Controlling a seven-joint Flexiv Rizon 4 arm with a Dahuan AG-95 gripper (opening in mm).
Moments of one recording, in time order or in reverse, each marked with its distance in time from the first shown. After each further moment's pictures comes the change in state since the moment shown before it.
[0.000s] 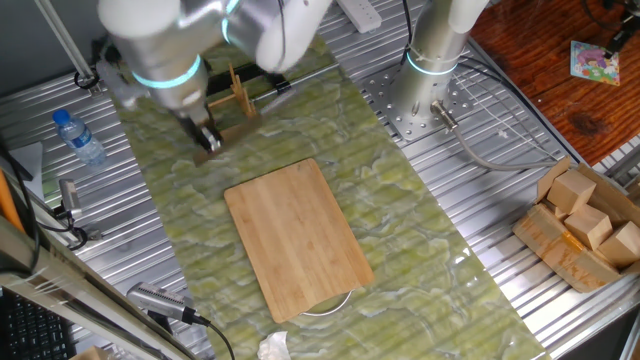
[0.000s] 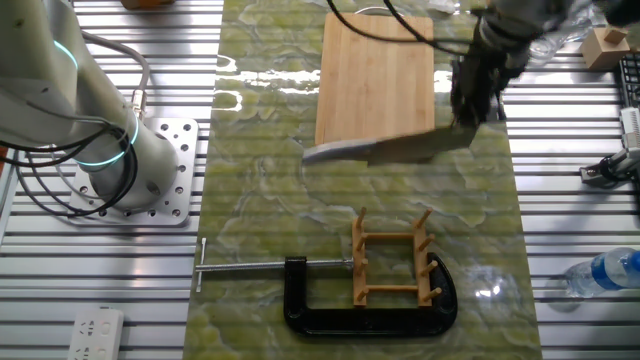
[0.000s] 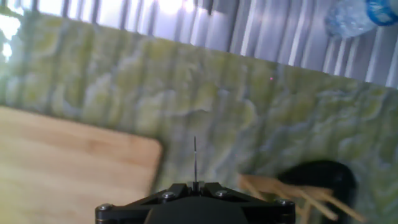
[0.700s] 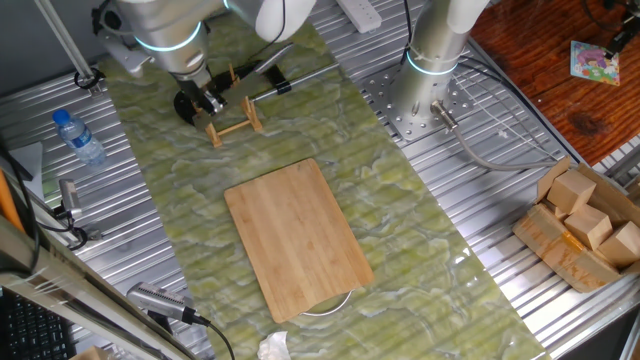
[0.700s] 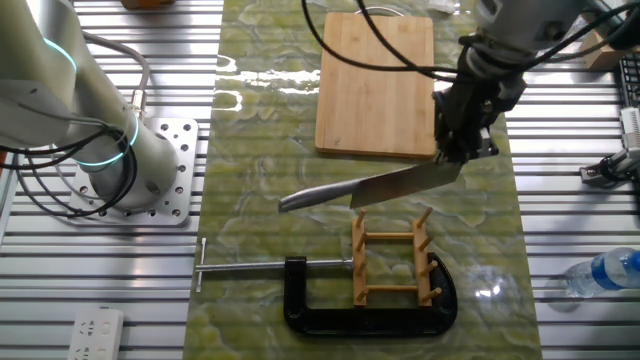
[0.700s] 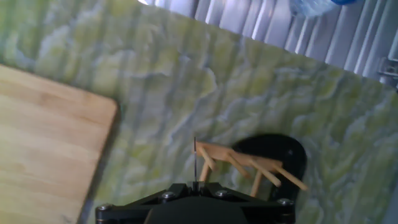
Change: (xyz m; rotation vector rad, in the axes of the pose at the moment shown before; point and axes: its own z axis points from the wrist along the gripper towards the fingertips) arm 0.039 -0.040 -0.006 0.067 0.046 -0.042
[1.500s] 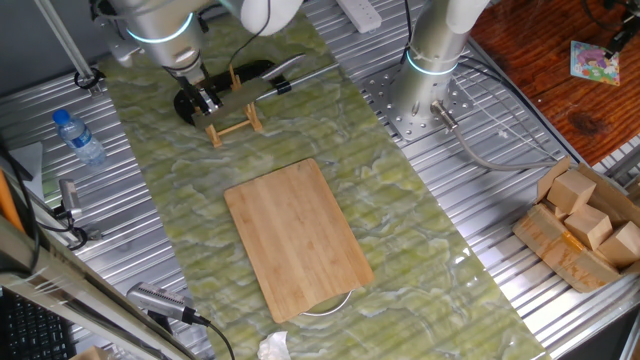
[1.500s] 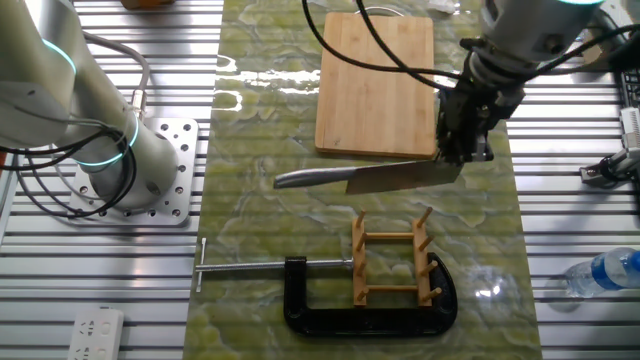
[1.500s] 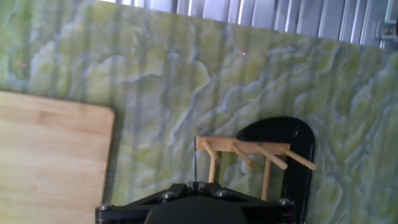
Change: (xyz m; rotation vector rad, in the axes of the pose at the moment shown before) arm -0.005 -0.005 0.004 -0.059 0.024 0.170
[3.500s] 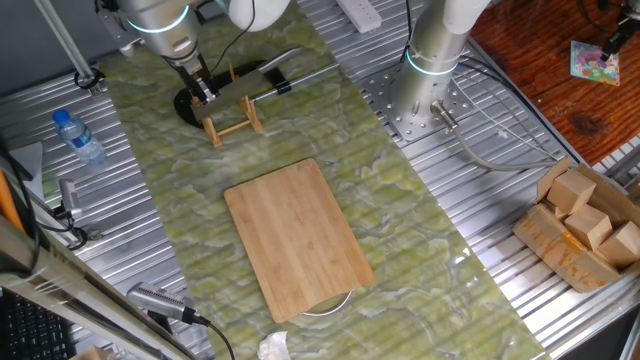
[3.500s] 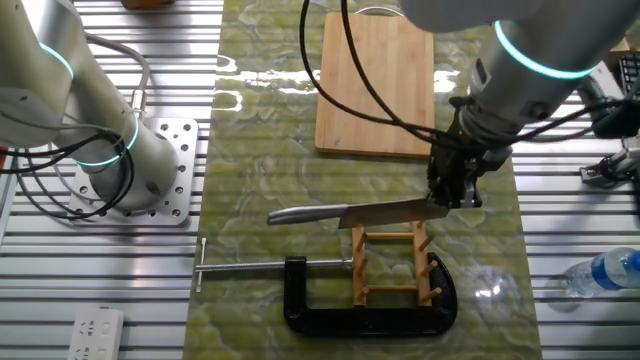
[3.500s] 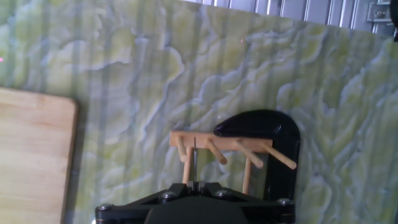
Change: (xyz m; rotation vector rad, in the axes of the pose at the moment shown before) arm 0.013 -0.038 0.038 -0.005 -0.015 -0.026
